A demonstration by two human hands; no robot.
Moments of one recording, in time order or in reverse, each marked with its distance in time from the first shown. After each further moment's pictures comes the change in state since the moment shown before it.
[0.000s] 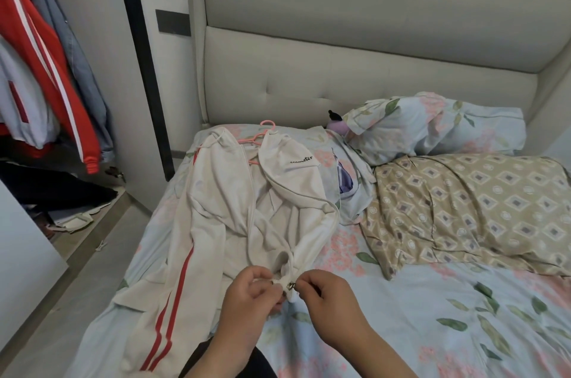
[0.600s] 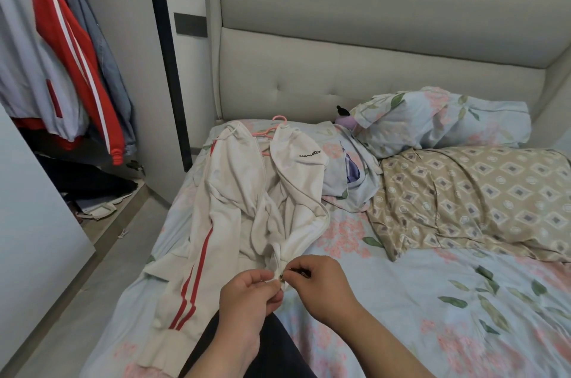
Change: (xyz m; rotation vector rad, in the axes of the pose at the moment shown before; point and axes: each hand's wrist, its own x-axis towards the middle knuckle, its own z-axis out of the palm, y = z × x) left_hand -0.052 0.002 -0.015 -0.198 0.248 -0.179; right_hand -0.026 -0.033 0.019 0.064 -0.058 -0.003
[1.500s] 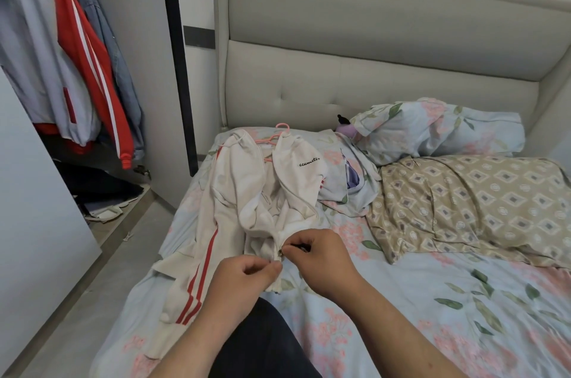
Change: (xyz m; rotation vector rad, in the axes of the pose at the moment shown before) left_hand -0.027 0.053 -0.023 0.584 -0.193 0.392; right_hand -0.001 -0.056 -0.024 -0.016 0.050 -0.098
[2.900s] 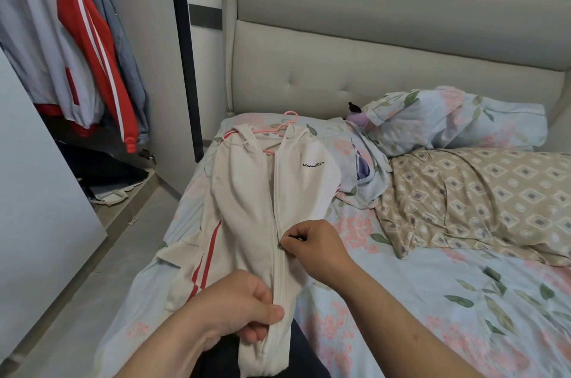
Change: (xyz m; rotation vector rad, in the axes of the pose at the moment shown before) left_hand 0.003 -0.017 -0.023 0.052 -0.509 -0.375; right_hand 0.026 0.010 0.022 0.029 -0.093 0.108
